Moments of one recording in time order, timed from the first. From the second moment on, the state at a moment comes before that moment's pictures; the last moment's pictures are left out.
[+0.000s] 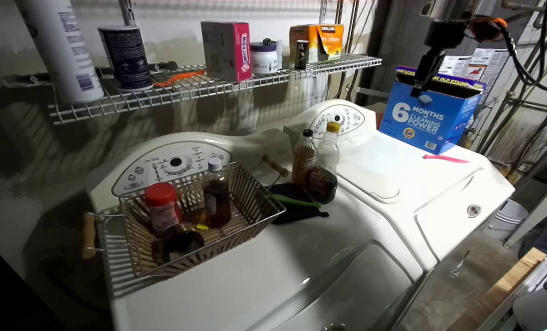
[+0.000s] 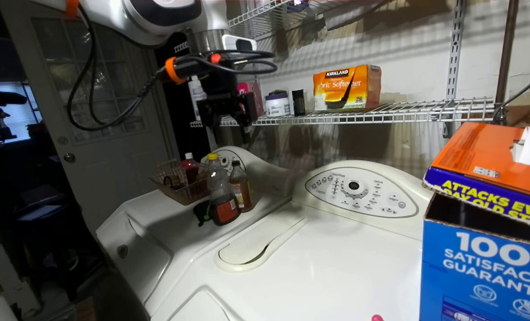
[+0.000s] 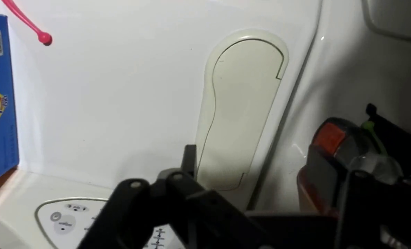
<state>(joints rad) 0.03 -0.31 -0.10 -2.16 -0.04 1.92 -0.35</state>
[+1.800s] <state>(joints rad) -0.08 0.23 -0.15 -1.91 0.05 2.44 -0.24</state>
